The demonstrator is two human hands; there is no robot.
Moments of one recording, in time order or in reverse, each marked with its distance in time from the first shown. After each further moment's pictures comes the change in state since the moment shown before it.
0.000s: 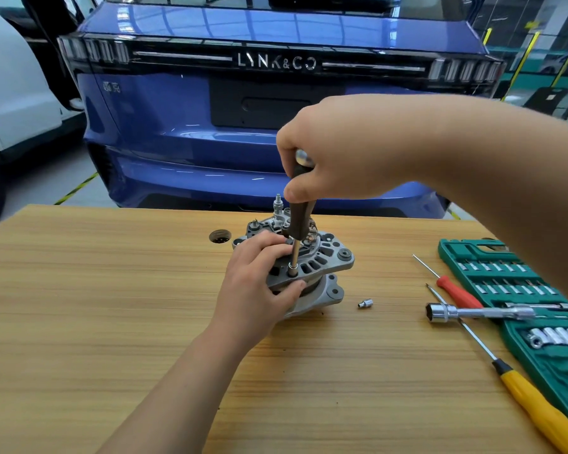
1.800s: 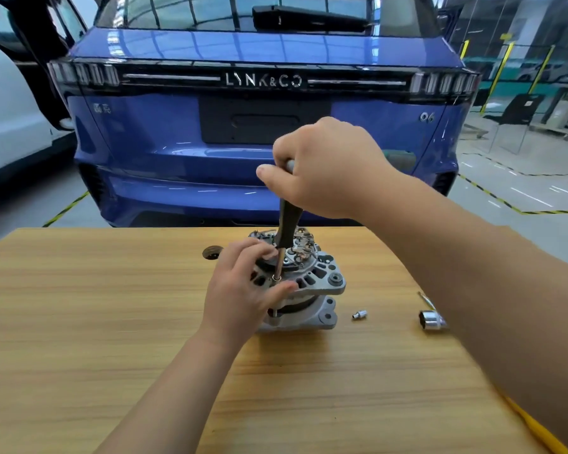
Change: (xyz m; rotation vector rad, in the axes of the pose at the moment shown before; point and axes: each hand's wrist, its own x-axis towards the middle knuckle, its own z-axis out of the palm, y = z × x) left_hand 0.018 -0.016 0.001 -0.035 0.160 0.179; right_hand 0.011 0.004 0.032 0.064 0.392 0.206
